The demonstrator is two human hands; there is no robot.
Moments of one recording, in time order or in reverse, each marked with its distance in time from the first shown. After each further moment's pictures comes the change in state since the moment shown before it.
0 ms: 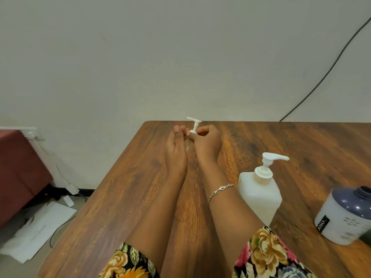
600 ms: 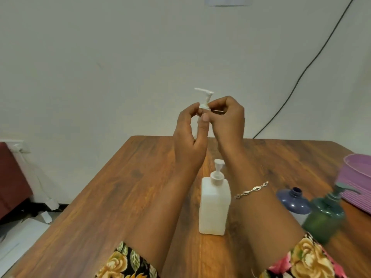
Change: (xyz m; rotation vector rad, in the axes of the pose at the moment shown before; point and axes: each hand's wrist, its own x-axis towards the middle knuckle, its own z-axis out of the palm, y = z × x) left_hand -0.062 0.104 0.078 0.050 -0.100 0.498; right_hand -0.014 -0.105 -0.132 0.073 -0.005 -0.430
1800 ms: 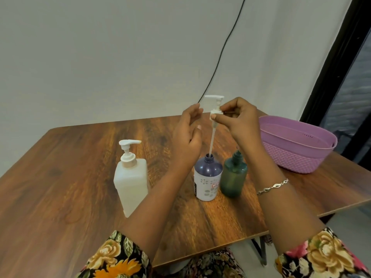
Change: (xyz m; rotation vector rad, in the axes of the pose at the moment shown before) left_hand -0.086 0.007 0.149 -0.173 -0.392 -0.169; right_hand 0.005 0.063 -0.218 -0.282 0.110 0.085
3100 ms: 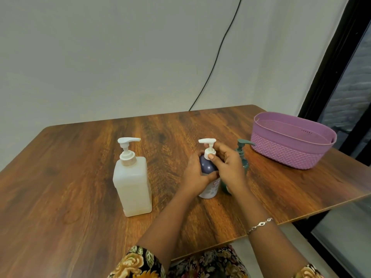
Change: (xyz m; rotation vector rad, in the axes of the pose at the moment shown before) left_hand -0.056 -0.076 0.020 0.085 -0.319 -0.422; right_hand -0.068 0.077 0.019 0.035 -0.166 0.172
